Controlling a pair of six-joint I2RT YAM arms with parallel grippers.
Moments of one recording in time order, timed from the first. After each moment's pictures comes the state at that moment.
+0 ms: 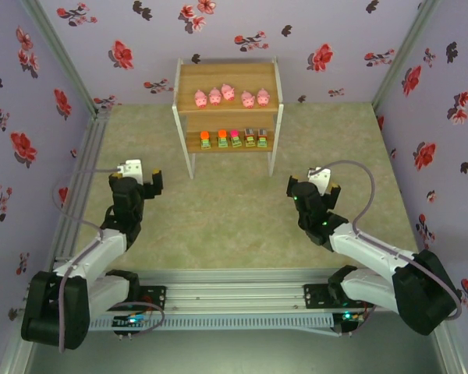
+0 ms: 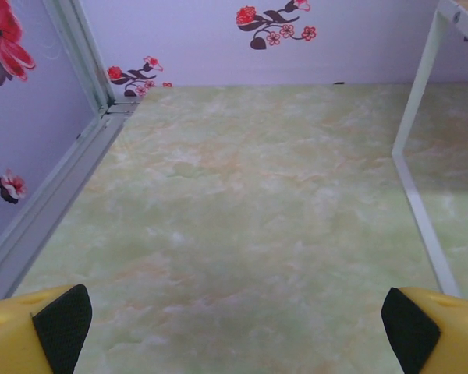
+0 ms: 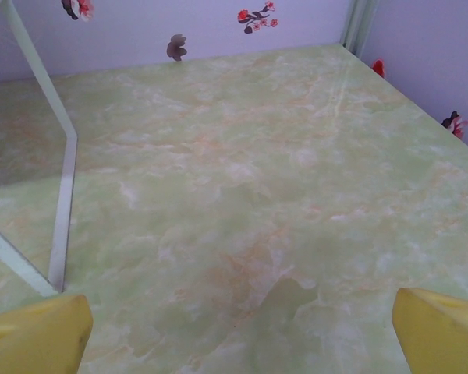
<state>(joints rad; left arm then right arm) -0.22 1.04 0.38 0.36 -0.33 -0.02 0.60 1.10 0.45 0.11 0.77 0.40</state>
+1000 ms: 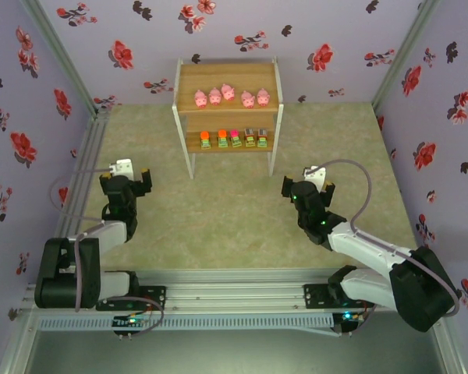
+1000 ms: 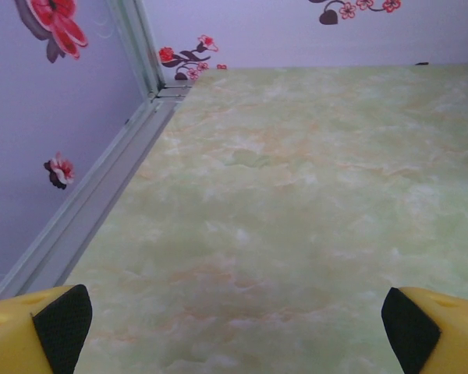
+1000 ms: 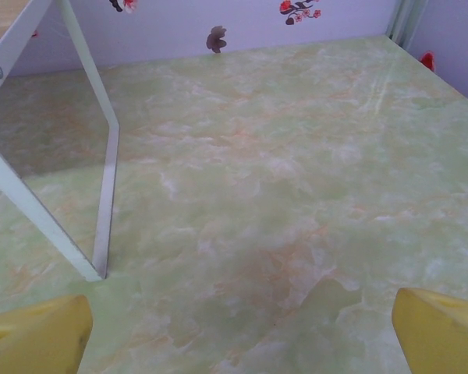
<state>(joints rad) -0.06 1.29 0.35 0.63 -0.27 0.03 0.60 1.12 0.45 0.16 0.68 0.38</state>
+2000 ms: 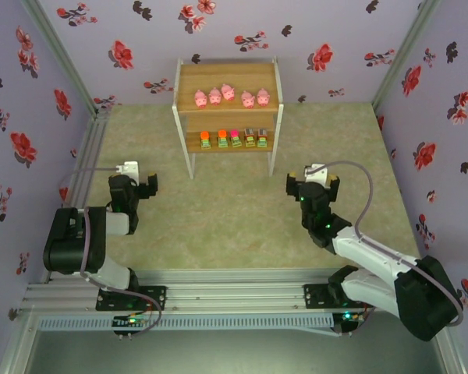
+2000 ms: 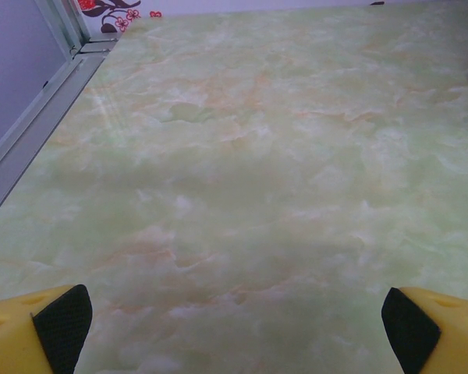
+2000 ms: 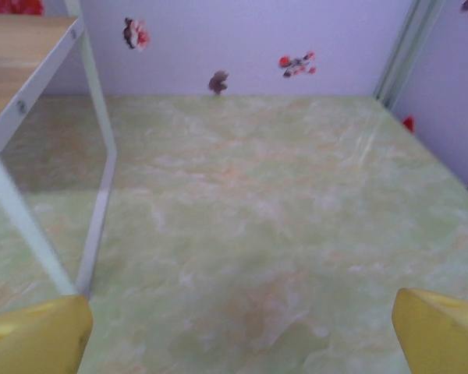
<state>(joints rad) -0.01 1.54 0.37 0.77 -0.09 0.05 0.56 1.07 0.43 0.27 0.68 0.14</state>
